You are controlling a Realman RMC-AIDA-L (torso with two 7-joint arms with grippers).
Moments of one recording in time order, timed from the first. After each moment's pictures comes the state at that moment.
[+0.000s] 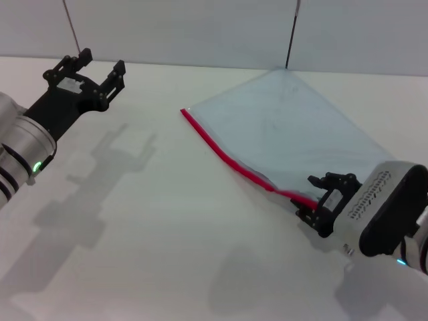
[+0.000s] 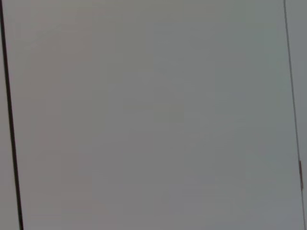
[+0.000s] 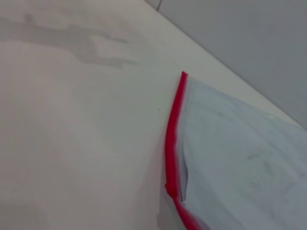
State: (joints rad) left arm -0.40 -2.02 1.55 0.44 -2.89 -0.94 2.70; right arm 0.17 1.97 -2.12 -1.24 -2.28 -0.24 2.19
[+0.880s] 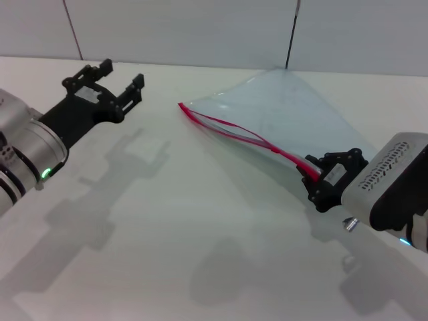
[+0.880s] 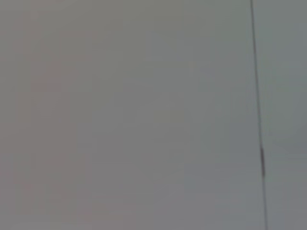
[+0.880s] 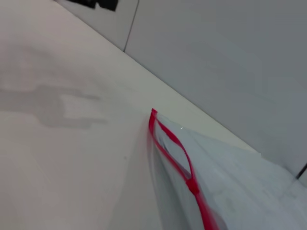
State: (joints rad) left arm -0.41 -2.02 1.56 0.45 -2.77 -0.94 2.62; right arm 0.12 2.00 -2.04 -1.35 -2.28 -0.28 2.19
